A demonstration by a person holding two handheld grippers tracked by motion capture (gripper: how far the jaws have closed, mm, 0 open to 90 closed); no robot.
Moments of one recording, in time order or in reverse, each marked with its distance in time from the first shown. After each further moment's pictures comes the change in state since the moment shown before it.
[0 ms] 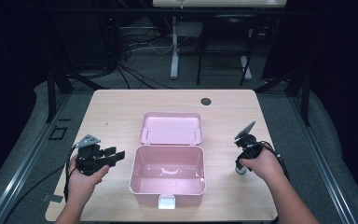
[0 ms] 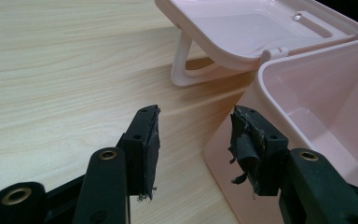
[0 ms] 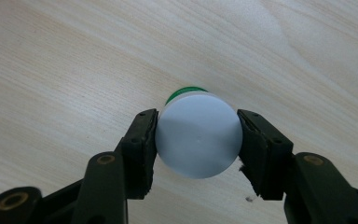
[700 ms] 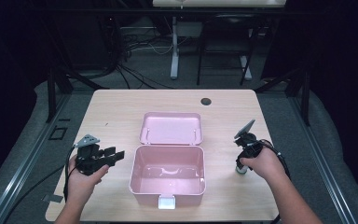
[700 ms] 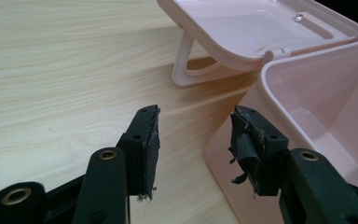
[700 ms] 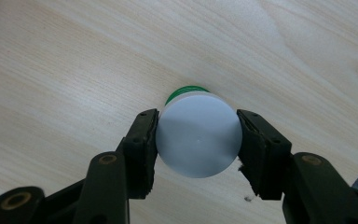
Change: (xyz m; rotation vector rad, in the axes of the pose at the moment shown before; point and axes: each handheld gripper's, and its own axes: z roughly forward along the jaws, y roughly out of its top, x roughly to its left) left arm 0.002 0.000 0.000 -0.002 0.001 -0.007; right arm 0.002 0.001 -0.010 0.004 -0.003 -0.016
